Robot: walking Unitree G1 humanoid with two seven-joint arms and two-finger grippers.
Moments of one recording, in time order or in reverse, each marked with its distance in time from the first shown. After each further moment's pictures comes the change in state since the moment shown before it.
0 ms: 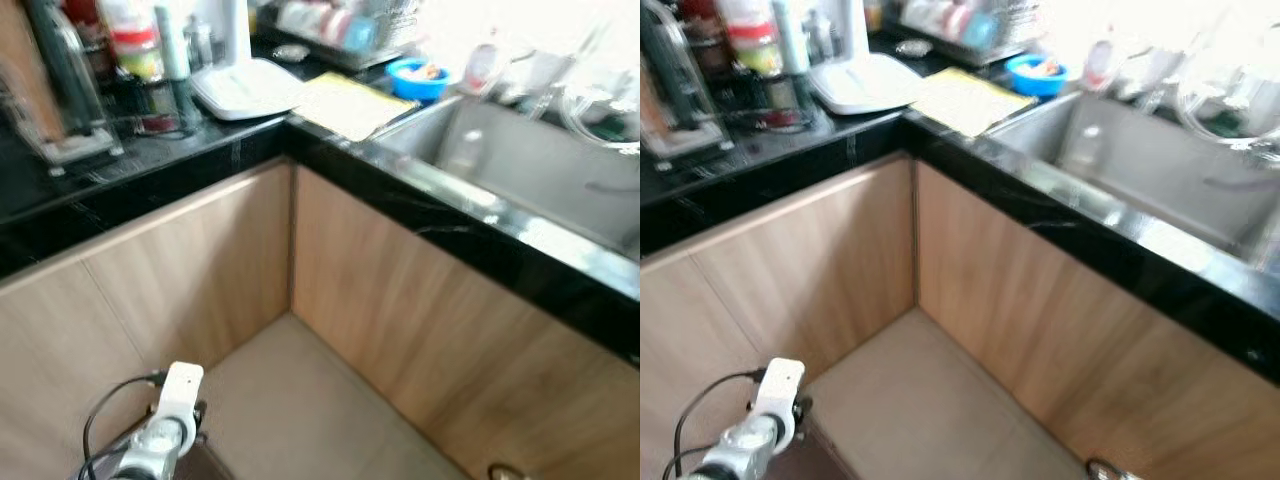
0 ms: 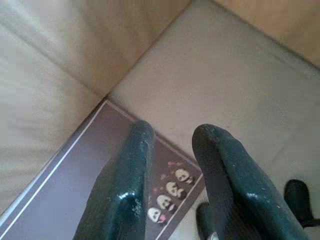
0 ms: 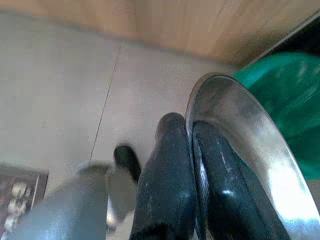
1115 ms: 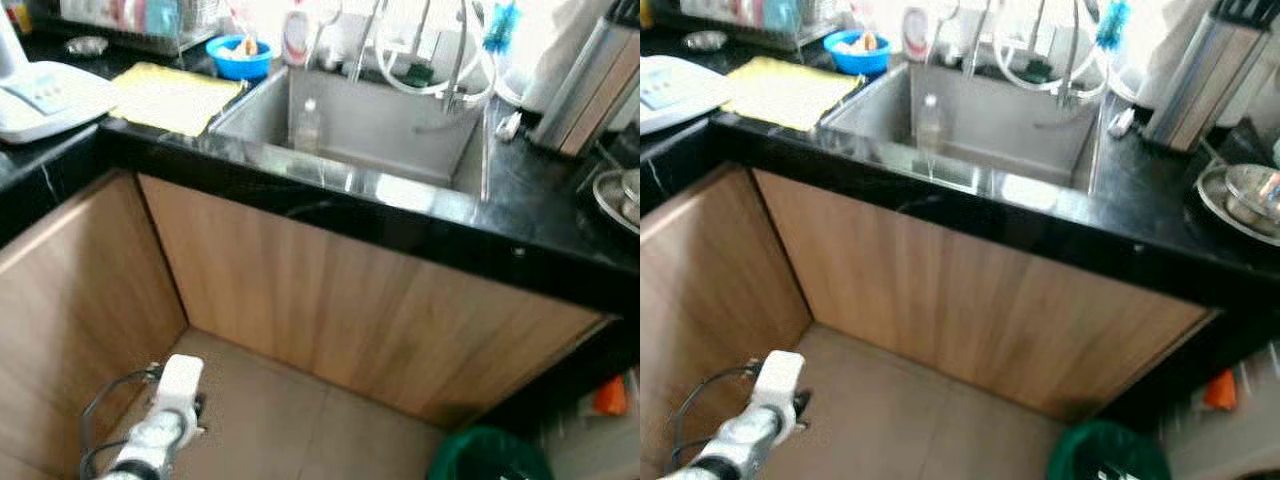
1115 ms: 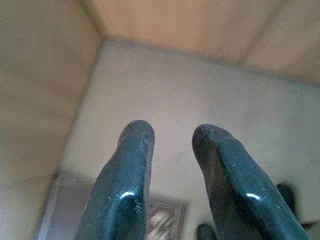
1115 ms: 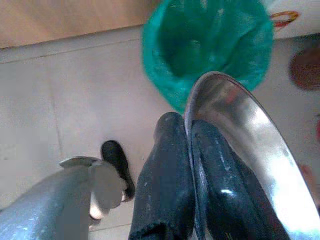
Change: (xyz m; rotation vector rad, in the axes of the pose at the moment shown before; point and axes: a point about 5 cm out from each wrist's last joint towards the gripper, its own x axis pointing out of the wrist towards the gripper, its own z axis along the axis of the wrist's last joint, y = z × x) left arm 0.003 -0.005 0.012 -0.006 -0.035 -0.016; right arm -0.001 -0.001 -0.005 0.001 0.018 0.005
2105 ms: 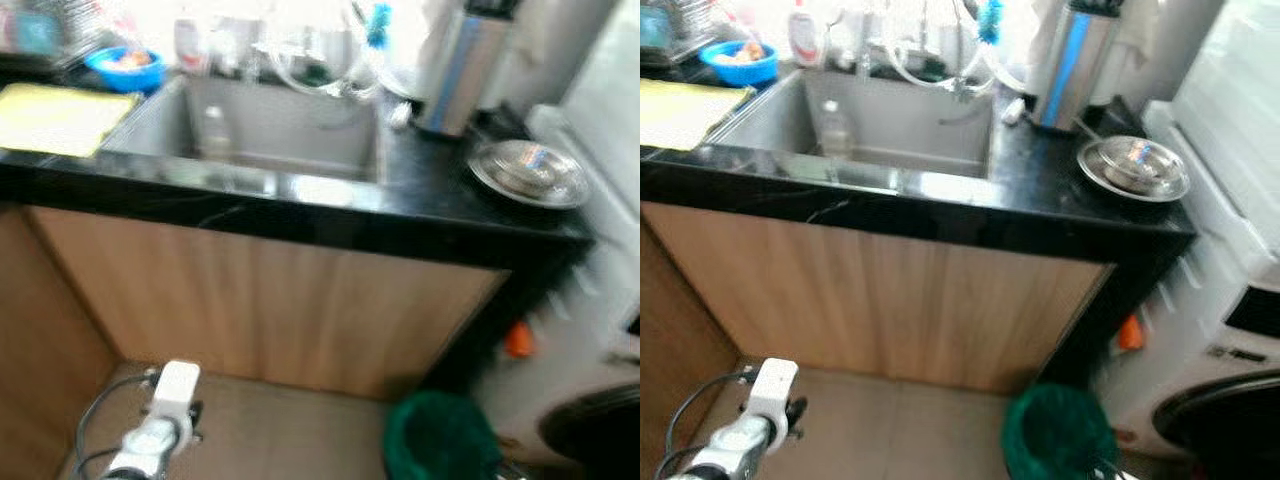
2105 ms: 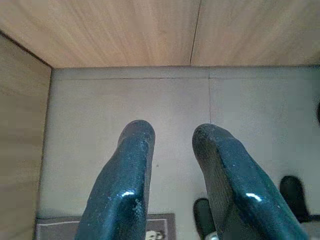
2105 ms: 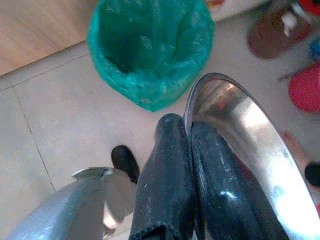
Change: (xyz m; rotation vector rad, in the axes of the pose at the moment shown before) left arm -0.005 0.014 -0.014 0.006 0.037 0.014; right arm 0.000 0.004 0.002 0.003 -0.011 0.012
